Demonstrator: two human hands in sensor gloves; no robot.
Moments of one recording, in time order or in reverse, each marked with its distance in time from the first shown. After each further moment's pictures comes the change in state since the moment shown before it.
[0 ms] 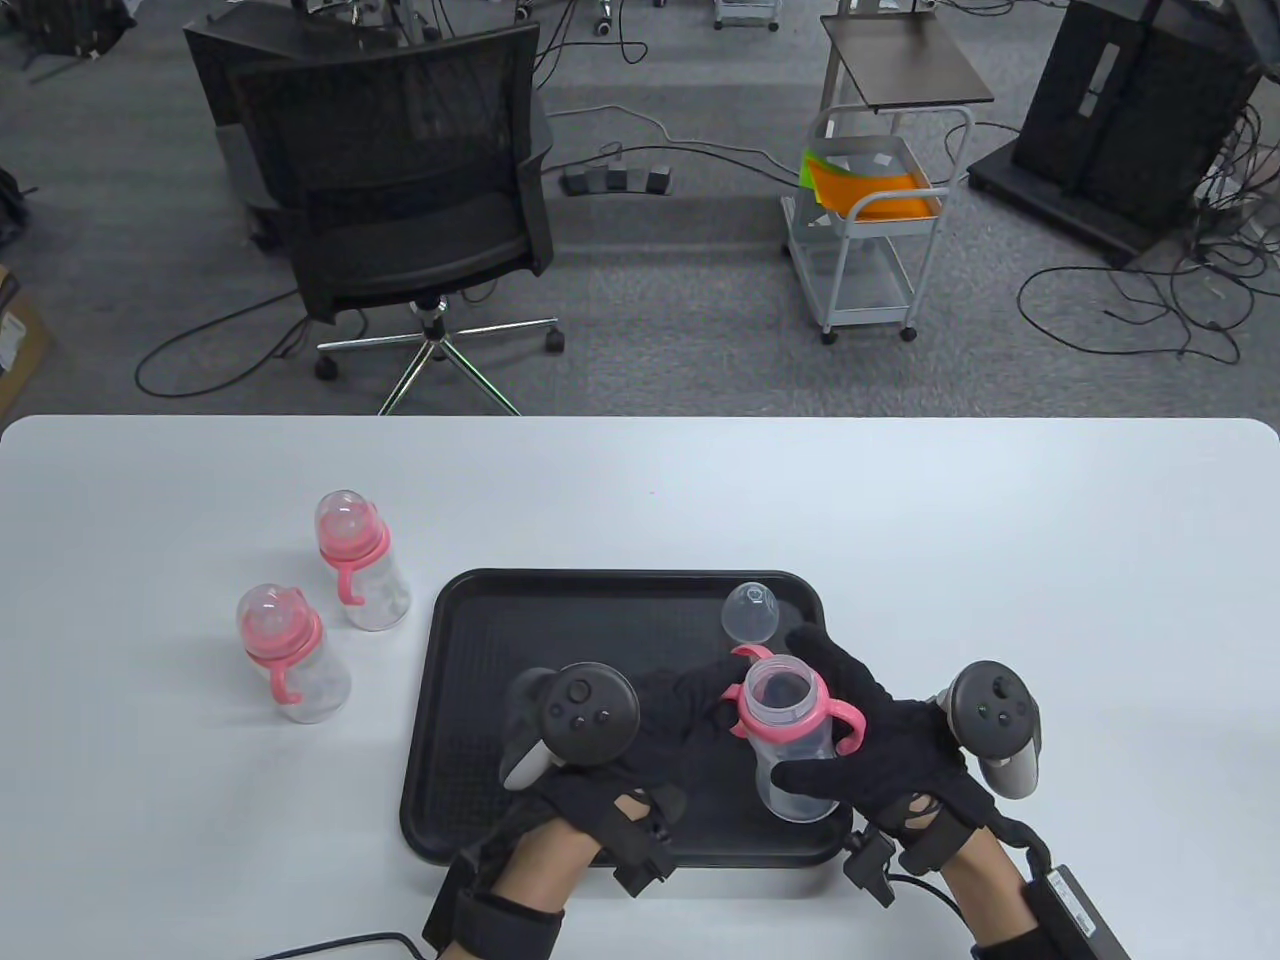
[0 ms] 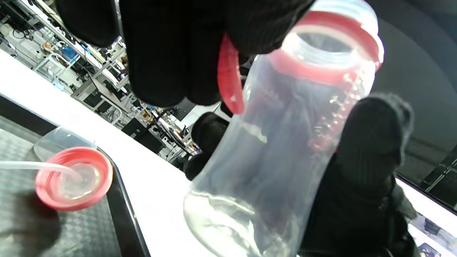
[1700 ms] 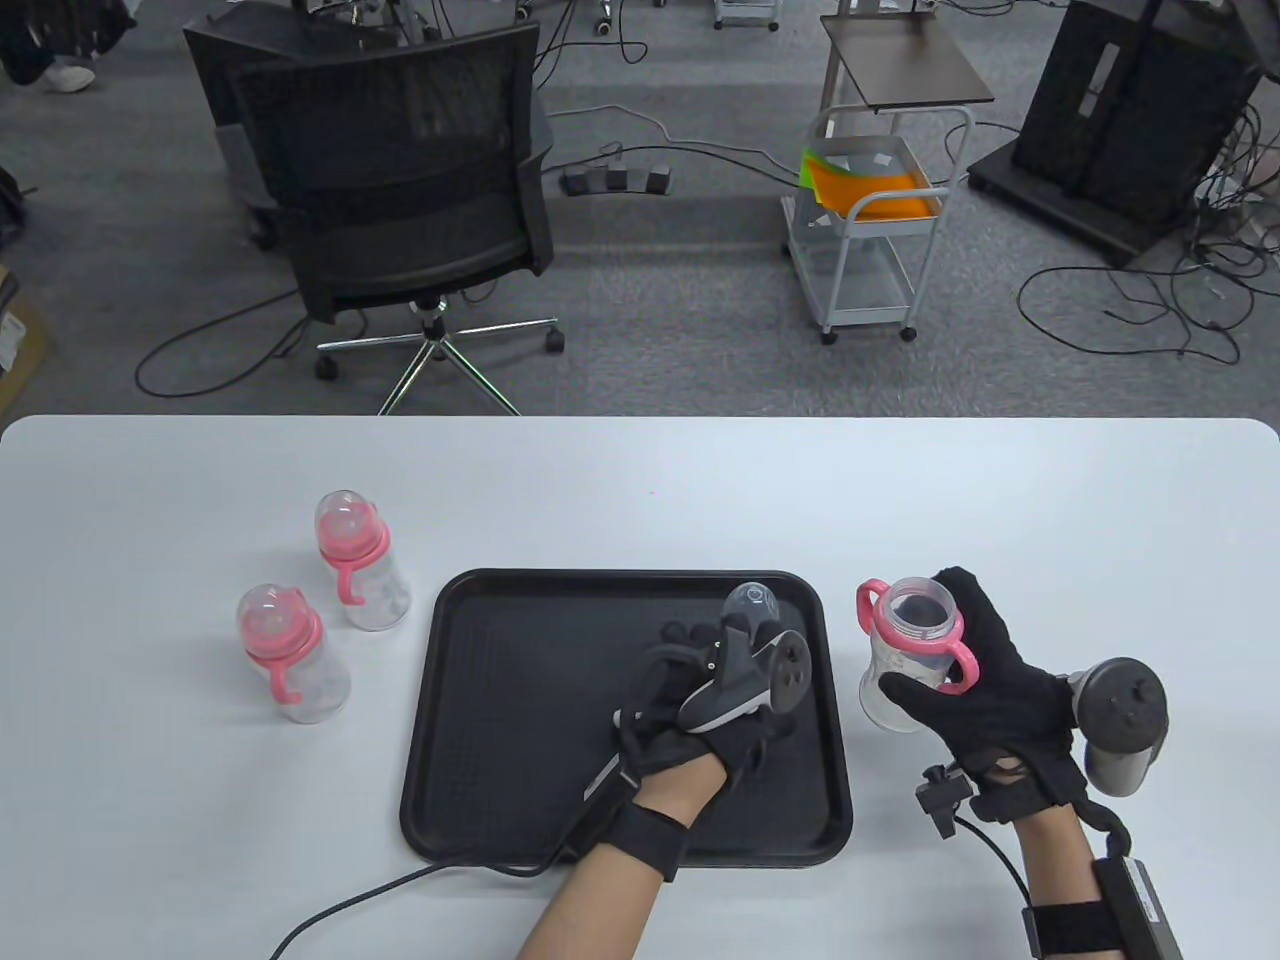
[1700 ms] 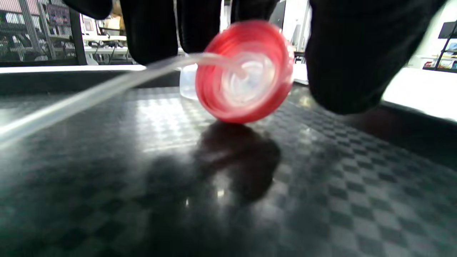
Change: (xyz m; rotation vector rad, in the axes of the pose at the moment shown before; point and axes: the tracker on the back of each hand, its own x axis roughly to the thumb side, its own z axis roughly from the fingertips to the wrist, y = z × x) left_hand -0.035 -0.108 -0.096 -0.299 0.421 -0.783; right_hand -0.020 -0.087 0.024 -0.384 0.013 0.097
